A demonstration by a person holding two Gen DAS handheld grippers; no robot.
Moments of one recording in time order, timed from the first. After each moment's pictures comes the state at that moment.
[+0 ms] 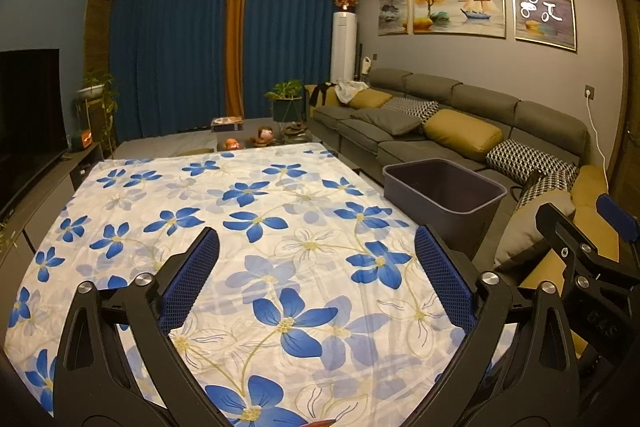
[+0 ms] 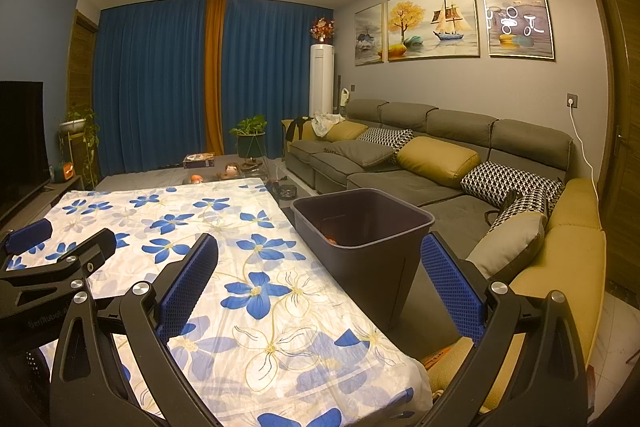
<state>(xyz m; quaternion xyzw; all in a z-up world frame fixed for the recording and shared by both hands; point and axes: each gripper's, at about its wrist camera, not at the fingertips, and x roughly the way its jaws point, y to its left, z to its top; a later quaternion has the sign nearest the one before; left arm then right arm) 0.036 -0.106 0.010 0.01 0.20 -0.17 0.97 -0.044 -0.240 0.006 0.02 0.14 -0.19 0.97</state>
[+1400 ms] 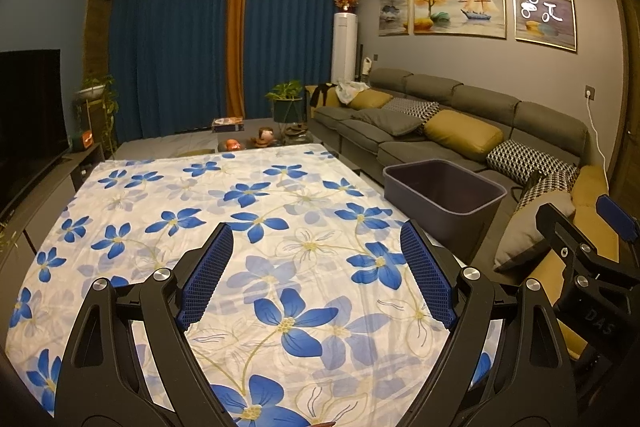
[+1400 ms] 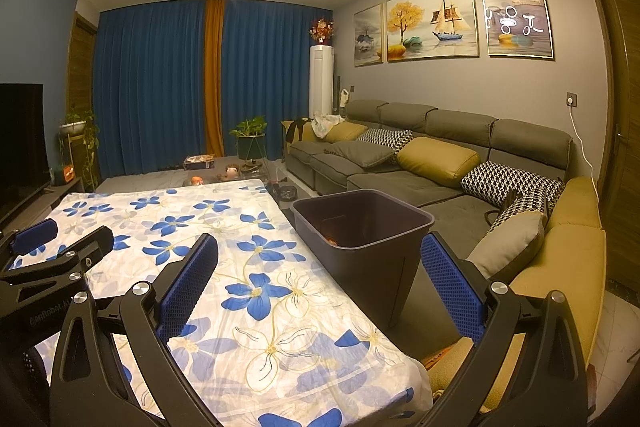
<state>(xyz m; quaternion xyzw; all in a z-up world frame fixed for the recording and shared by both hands) 0.035 -0.100 0.016 0.01 0.20 -0.16 0.97 -0.045 -0.240 0.007 0.02 0.14 -0.18 0.97</state>
